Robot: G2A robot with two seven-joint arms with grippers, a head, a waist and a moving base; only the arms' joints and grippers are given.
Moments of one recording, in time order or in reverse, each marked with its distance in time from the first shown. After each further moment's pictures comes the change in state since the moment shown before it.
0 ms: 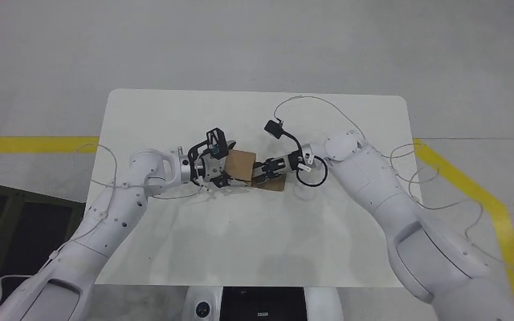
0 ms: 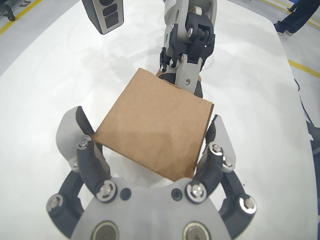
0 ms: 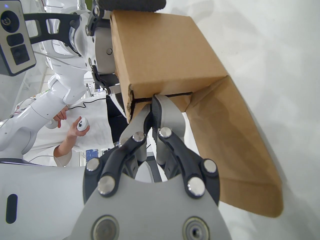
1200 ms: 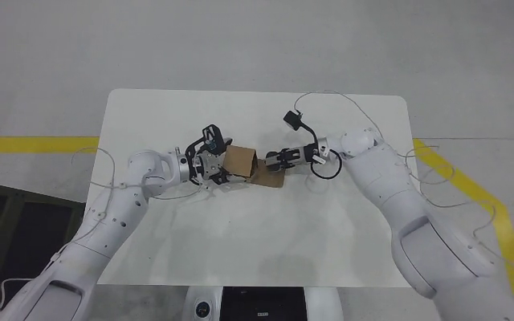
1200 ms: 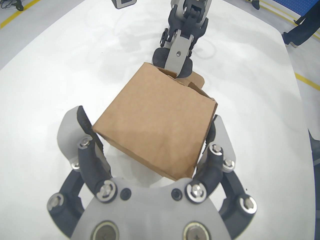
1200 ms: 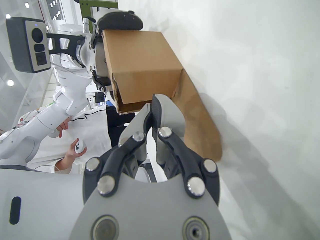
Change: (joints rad) left arm 0.015 -0.016 -0.035 0.019 -0.057 0.039 -0.045; right arm 0.030 0.025 0.097 0.120 -0.038 -0.049 0.004
